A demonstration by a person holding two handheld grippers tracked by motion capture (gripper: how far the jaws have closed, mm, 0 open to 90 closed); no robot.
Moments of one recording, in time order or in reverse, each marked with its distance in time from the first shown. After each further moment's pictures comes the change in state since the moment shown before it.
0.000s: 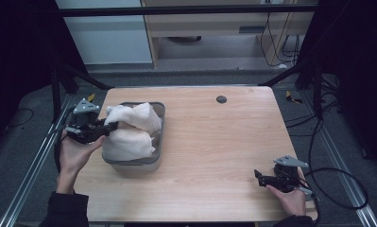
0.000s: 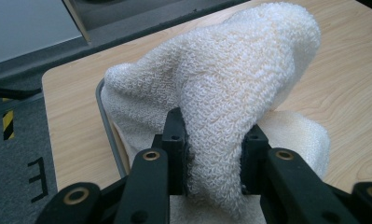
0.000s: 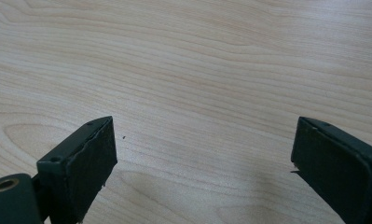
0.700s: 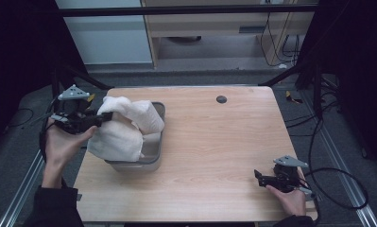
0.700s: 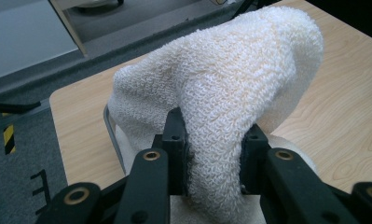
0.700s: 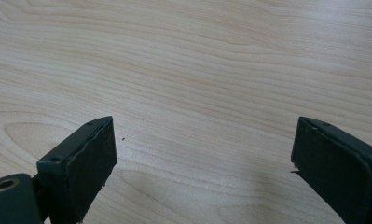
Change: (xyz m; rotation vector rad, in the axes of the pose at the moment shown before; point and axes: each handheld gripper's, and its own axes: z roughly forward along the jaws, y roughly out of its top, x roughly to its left) left arm 0.000 0.031 -0.036 -0.024 -0.031 0.036; right arm 0.000 0.000 0.000 0.004 0.002 0.001
